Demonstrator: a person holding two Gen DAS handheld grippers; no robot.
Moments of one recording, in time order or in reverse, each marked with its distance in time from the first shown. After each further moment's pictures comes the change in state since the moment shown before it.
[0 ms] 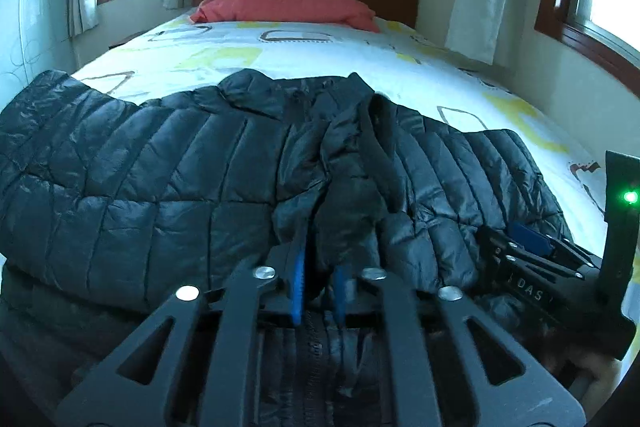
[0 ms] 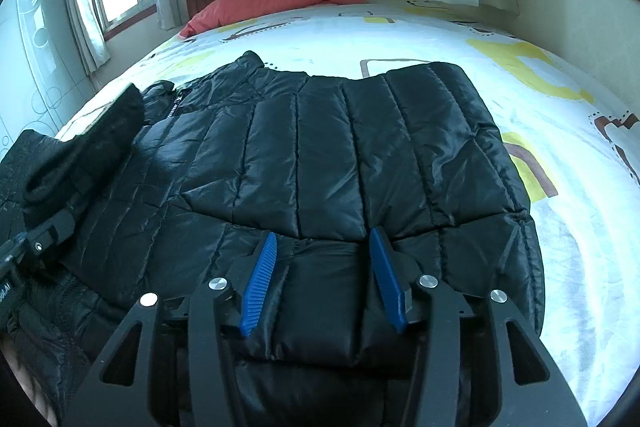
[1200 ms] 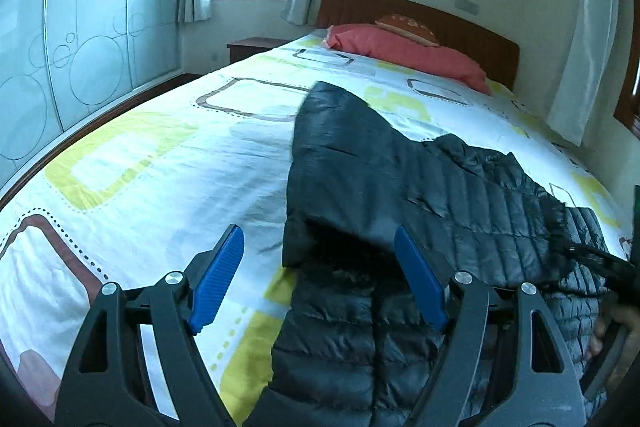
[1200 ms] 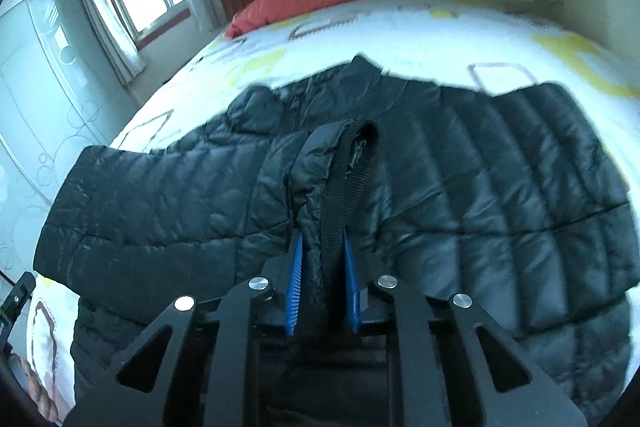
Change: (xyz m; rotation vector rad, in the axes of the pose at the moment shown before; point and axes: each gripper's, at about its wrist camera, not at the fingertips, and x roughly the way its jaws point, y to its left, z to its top) left arm -0.137 0.206 -0.007 -0.215 -0.112 0.275; right arm -0.011 0.113 0.030 0.074 0.011 0.159
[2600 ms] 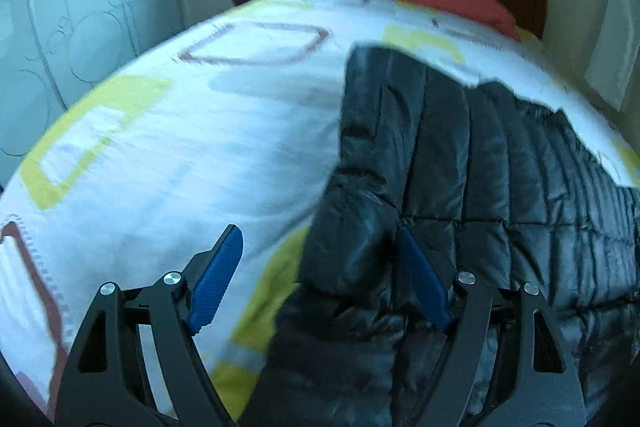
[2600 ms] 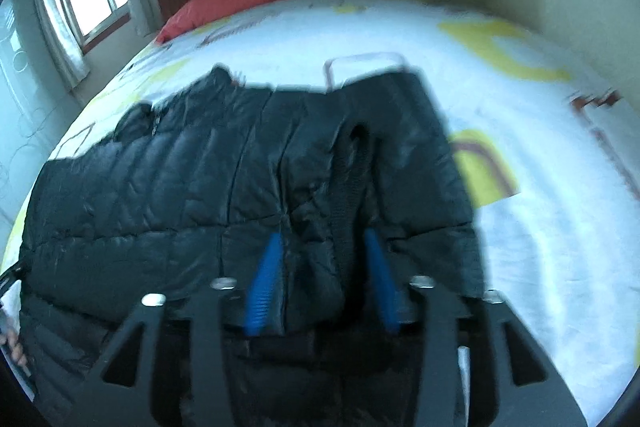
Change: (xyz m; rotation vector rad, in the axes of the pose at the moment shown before) left arm 0.092 -0.011 0.009 0.037 0.173 0.096; right arm -0.042 -0.121 0.003 0.027 -0.042 -0.245
